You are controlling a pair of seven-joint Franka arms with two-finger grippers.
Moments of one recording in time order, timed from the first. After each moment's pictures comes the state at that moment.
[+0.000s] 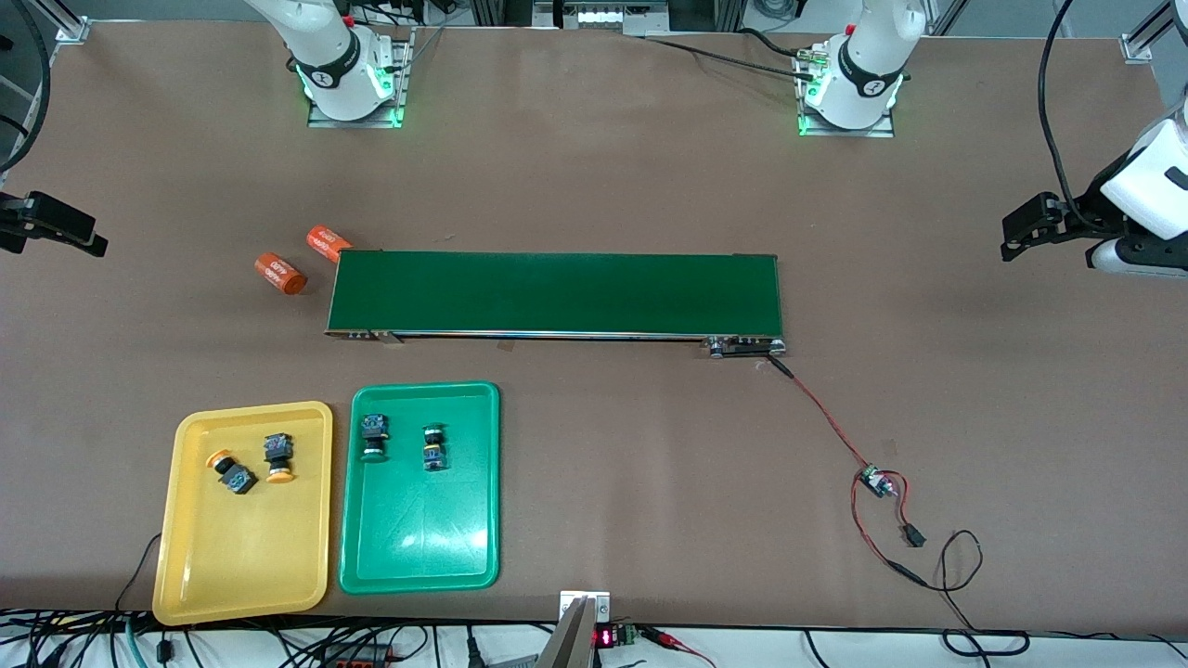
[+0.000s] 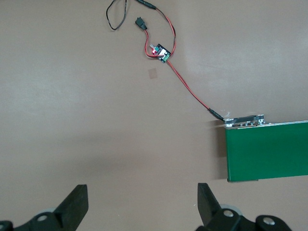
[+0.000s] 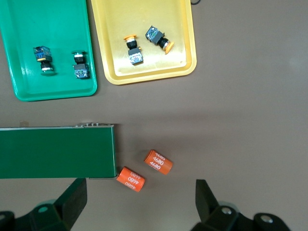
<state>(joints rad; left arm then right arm) 0.02 0.02 -0.03 -1.63 0.02 1.66 0.06 0.02 0.09 -0.13 -1.50 0.02 1.57 -0.07</state>
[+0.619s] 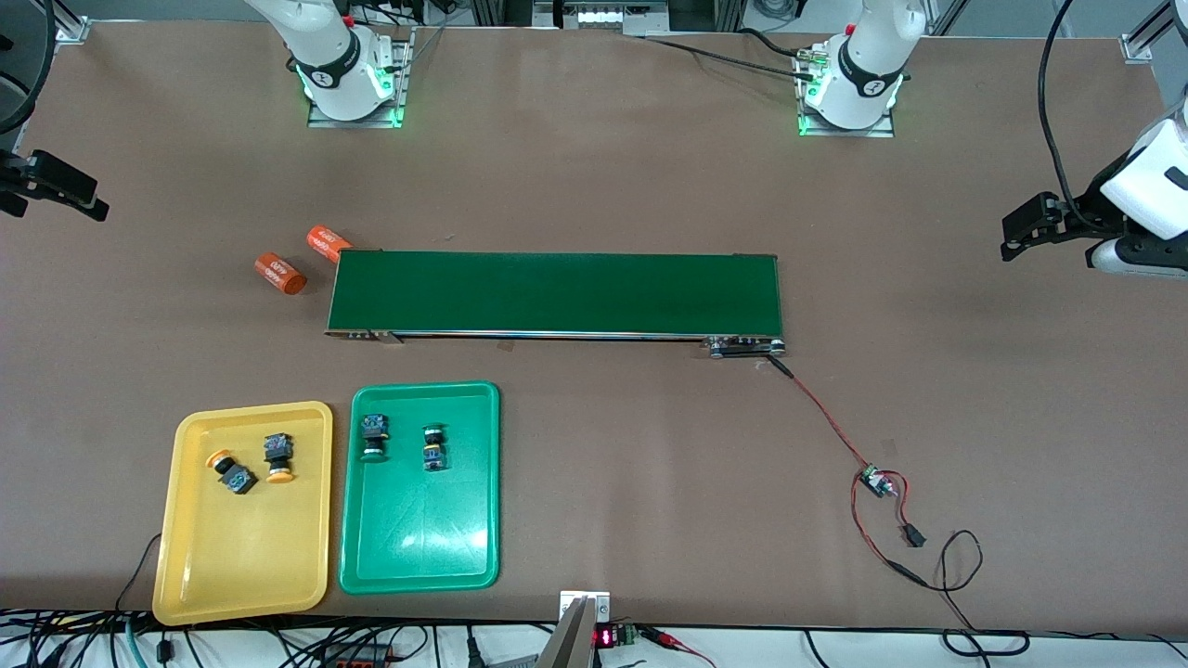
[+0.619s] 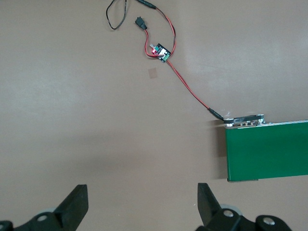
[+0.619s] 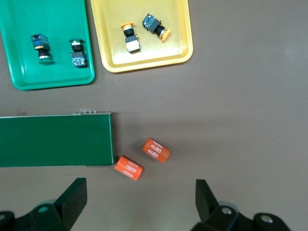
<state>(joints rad) 0.02 0.02 -0.03 -1.63 0.02 1.66 0.06 0.02 -0.04 -0.13 -1.64 -0.01 1.58 -0.06</state>
